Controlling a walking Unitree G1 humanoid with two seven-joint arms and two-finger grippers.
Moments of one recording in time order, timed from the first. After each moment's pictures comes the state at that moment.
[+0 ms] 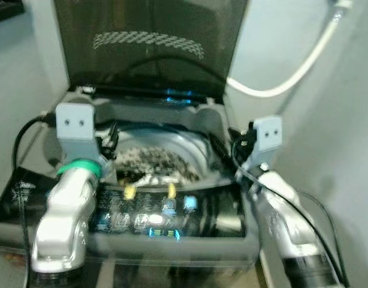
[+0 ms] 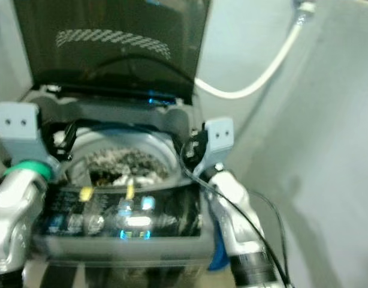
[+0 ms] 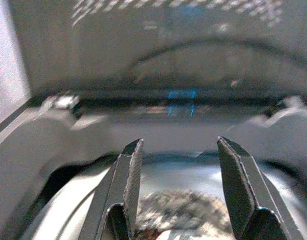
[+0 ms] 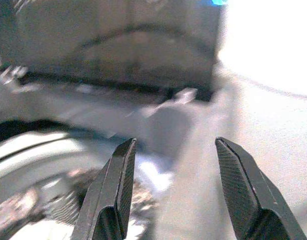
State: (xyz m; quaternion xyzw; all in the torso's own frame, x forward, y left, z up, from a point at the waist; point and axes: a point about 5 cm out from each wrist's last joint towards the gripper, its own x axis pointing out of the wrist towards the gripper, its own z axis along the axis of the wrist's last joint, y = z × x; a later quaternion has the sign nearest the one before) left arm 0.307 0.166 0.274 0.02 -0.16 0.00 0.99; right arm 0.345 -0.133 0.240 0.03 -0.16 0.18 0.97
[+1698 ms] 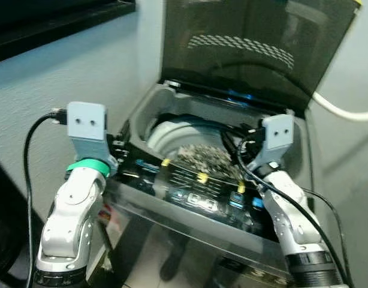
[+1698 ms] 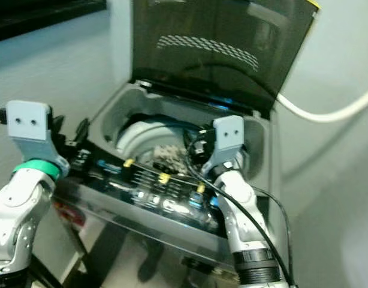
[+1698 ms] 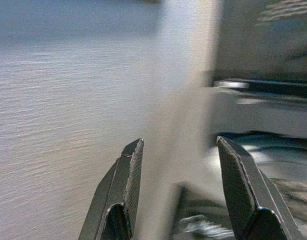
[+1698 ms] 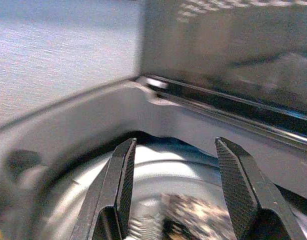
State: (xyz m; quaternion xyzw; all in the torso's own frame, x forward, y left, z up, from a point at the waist) left arm 0.307 0.166 0.274 0.03 -0.18 -0.01 0.98; right arm 0.348 -0.140 0.246 0.01 -0.19 0.15 0.97
